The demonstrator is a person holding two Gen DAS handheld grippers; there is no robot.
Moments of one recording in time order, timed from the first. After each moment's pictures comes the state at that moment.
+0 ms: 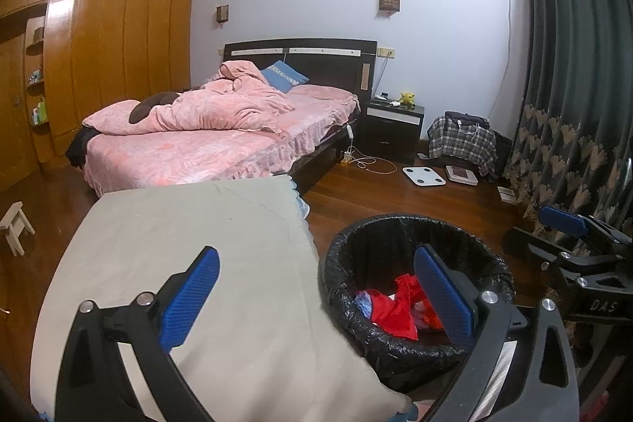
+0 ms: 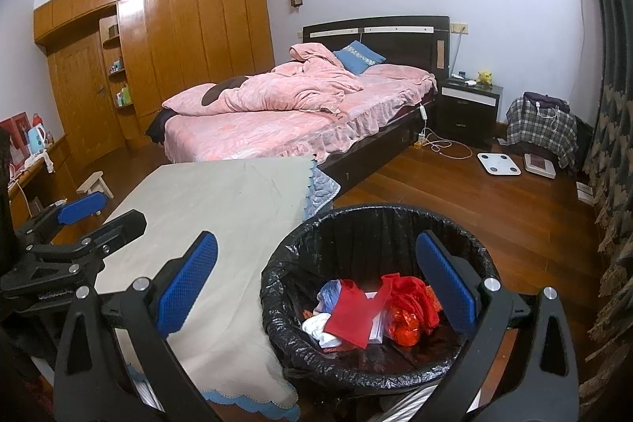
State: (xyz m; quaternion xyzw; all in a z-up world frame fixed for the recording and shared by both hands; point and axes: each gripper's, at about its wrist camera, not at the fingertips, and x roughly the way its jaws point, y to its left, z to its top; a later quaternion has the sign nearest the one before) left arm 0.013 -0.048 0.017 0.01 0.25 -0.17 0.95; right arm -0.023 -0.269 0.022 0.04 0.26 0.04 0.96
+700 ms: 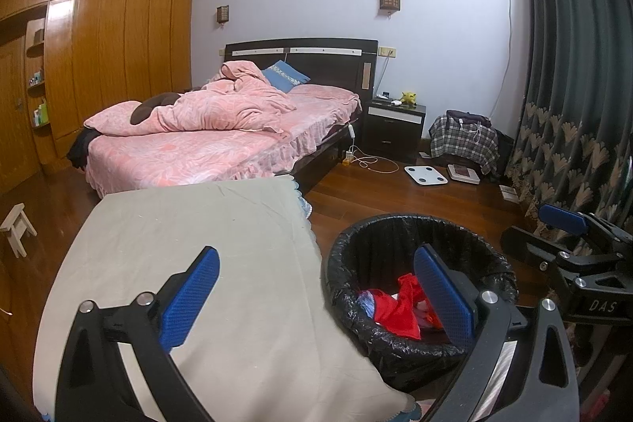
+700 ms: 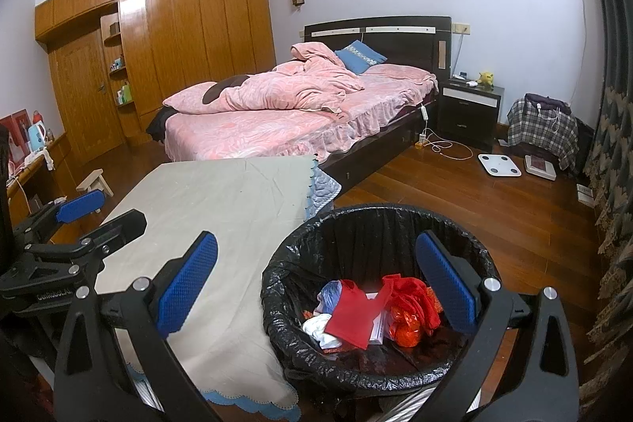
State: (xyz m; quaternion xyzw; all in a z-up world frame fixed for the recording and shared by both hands) left arm 0.013 -0.045 0.018 0.02 0.25 -0.17 0.95; right arm -0.022 -0.267 0.021 0.04 0.26 0.04 0.96
